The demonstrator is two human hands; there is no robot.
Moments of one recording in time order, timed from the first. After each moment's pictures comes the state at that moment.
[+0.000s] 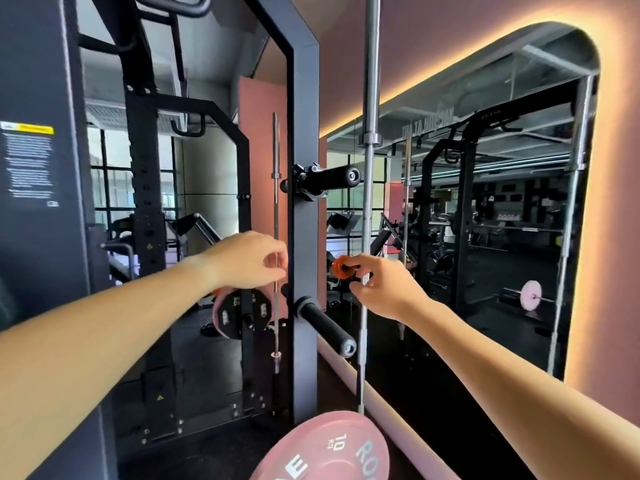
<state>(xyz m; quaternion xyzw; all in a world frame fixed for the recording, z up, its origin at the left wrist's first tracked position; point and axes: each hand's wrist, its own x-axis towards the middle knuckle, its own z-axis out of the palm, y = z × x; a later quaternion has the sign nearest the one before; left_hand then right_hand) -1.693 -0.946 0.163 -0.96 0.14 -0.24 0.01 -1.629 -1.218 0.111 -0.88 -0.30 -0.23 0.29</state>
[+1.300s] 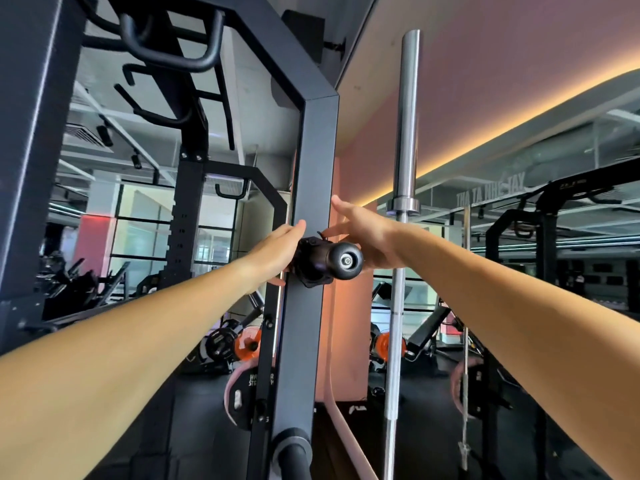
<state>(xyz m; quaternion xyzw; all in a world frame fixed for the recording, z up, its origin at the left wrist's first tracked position) -1.483 -0.977 0.283 -0.83 -0.04 -0.33 -0.45 -1.412 -1.146 0.337 -0.79 -0.37 0.10 0.48</state>
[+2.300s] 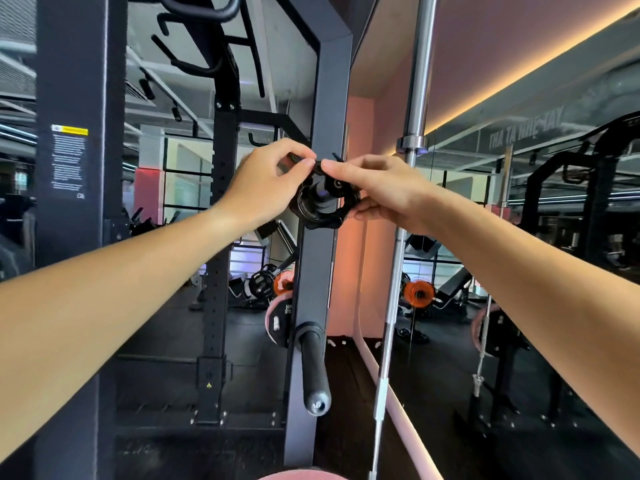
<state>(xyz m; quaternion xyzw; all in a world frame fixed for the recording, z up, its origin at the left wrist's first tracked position) -1.628 -1.069 0.244 -0.79 0.04 -0.56 -0.26 -1.514 -1.236 0.269 -0.66 -0.51 0.02 0.55</state>
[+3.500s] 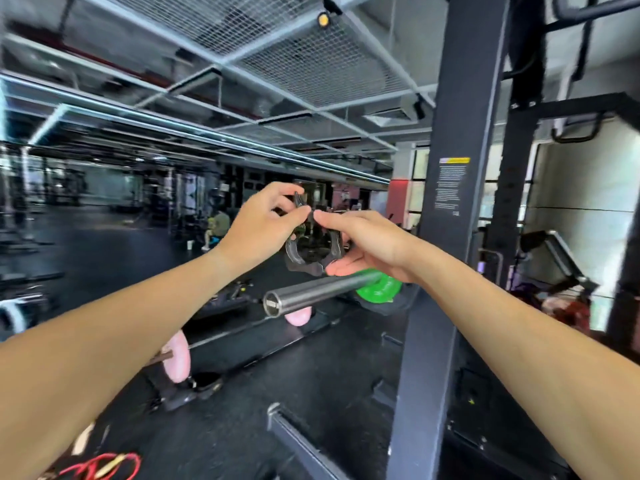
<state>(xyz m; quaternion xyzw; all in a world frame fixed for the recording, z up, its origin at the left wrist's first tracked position) -2.143 -0.850 0.172 -0.73 -0.34 -0.57 -0.17 -1.952 -0.895 0.191 -0.47 -0.69 0.36 0.42</state>
